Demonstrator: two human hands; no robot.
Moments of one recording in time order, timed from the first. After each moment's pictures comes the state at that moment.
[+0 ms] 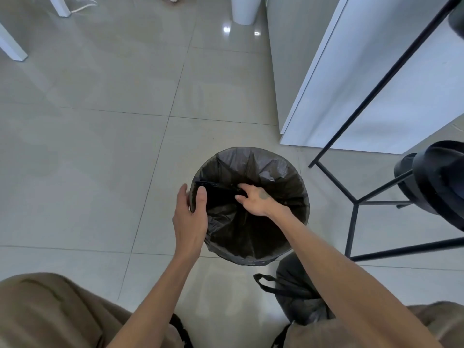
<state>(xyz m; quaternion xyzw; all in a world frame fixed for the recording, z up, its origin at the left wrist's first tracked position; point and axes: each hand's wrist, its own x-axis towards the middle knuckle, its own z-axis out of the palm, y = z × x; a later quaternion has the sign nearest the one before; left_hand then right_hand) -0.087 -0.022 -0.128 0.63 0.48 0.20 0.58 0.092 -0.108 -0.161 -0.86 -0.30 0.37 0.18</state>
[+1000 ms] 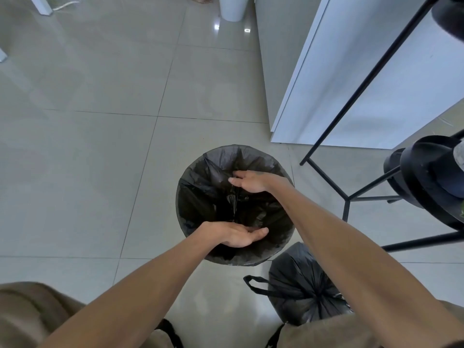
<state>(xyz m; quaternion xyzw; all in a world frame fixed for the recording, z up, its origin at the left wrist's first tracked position) -0.008 -0.059 -0.145 0.82 0.07 -0.47 0.31 0.142 -0.095 -0.125 -0.83 -0.33 0.44 0.06</state>
